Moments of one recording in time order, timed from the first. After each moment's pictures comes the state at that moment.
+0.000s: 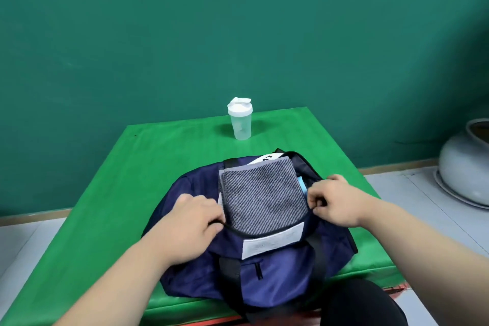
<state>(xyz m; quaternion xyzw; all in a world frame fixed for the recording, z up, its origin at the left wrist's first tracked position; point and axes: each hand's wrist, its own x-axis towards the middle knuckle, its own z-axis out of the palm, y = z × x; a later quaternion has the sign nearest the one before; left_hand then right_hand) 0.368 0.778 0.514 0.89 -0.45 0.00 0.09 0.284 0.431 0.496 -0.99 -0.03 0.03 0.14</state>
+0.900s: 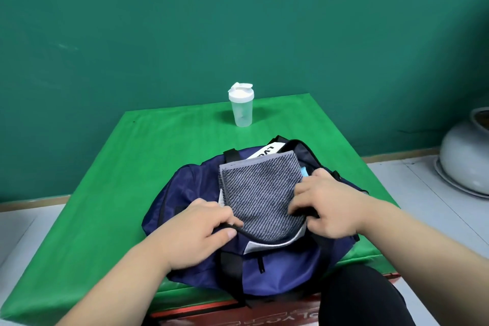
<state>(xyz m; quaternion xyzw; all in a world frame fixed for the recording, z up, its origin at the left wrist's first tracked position) 0.343 0.781 0.512 0.85 -0.49 -0.11 0.18 0.266 0.474 0.510 -0.98 -0.21 0.00 0.06</state>
